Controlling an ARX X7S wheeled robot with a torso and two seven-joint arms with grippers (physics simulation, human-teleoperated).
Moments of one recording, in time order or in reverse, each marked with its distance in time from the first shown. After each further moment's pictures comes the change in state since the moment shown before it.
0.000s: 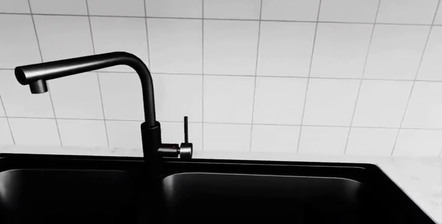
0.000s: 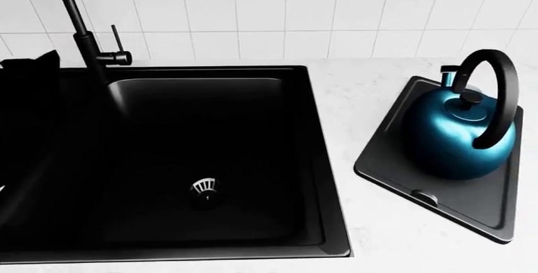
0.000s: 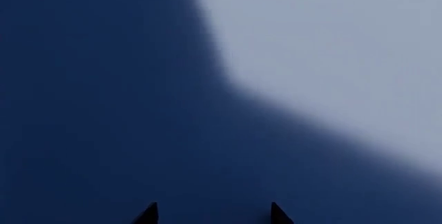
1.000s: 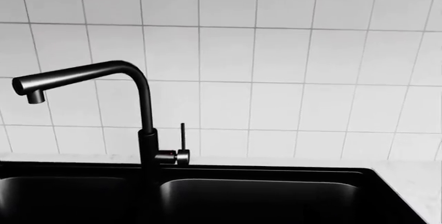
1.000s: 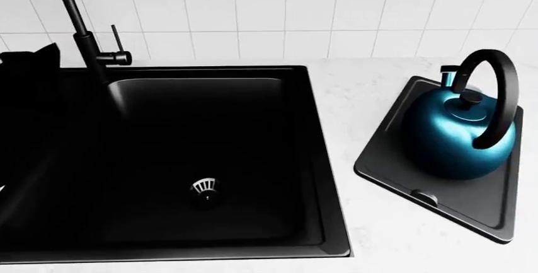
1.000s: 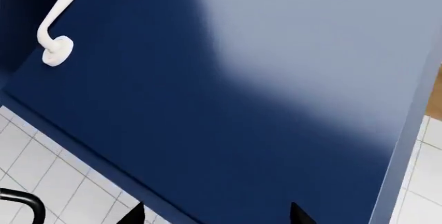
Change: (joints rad) left arm -0.067 0.017 0.018 0.004 -0.016 -0.036 -0.022; right arm -0.130 0.343 0.421 -1.123 0.250 0.572 0.763
